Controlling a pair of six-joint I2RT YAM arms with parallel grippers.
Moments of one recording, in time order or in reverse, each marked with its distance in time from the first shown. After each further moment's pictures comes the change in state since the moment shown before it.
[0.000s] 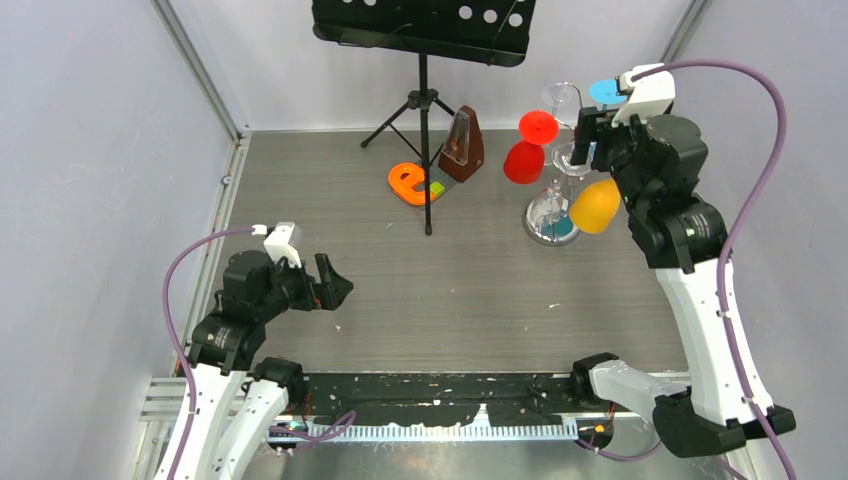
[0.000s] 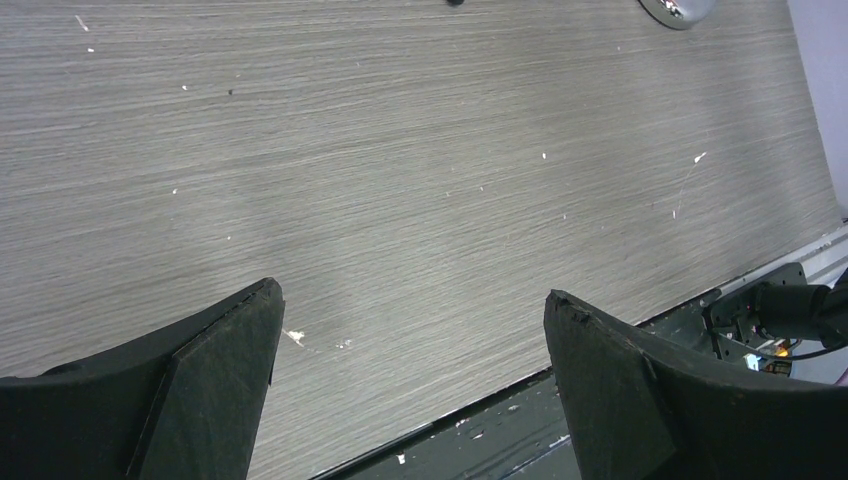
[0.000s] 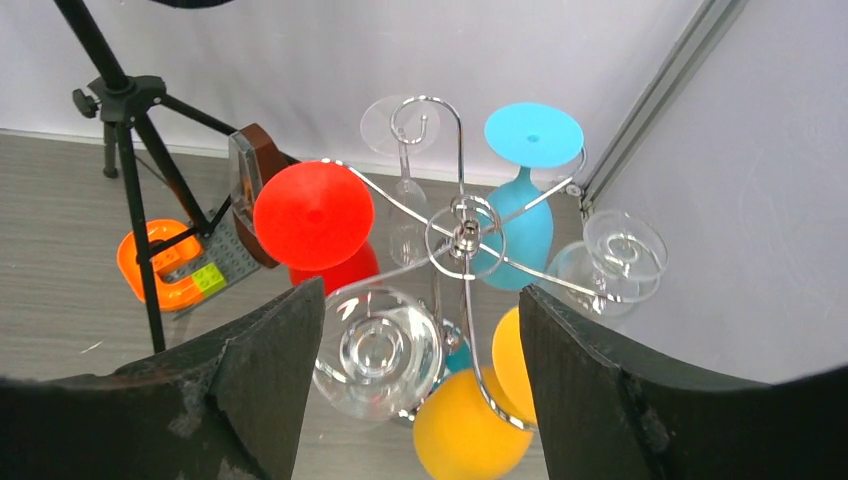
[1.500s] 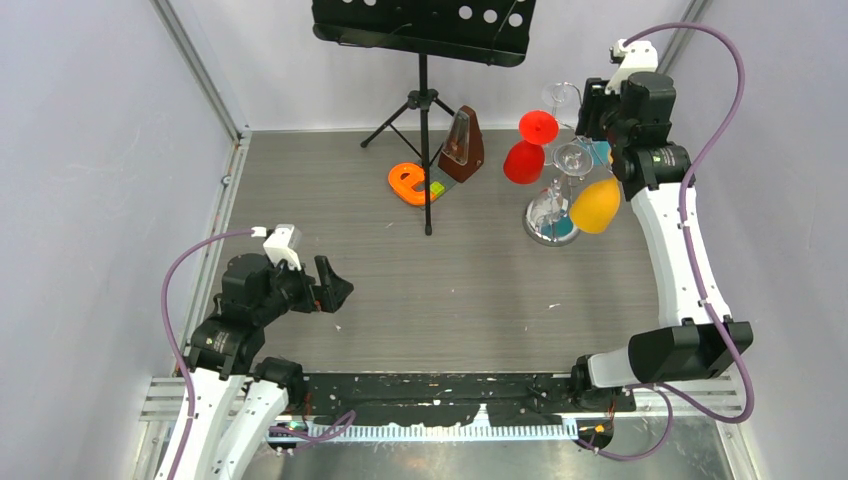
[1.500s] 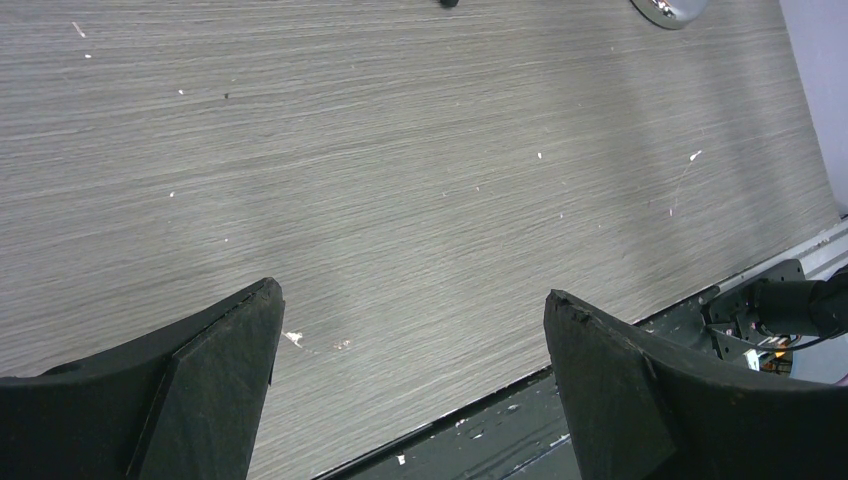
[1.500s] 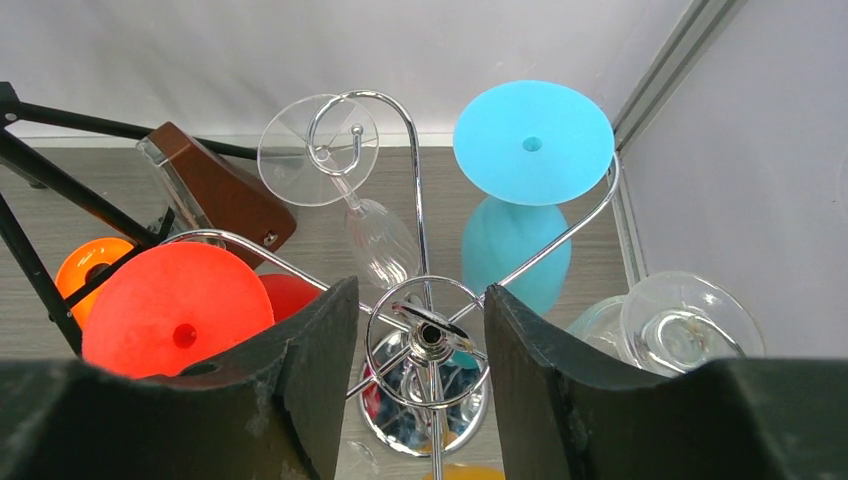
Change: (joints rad) left arm -0.011 -0.026 -0.006 0.000 -0.003 0.000; right arm -0.208 0.324 0.062 0.112 -0.152 0.067
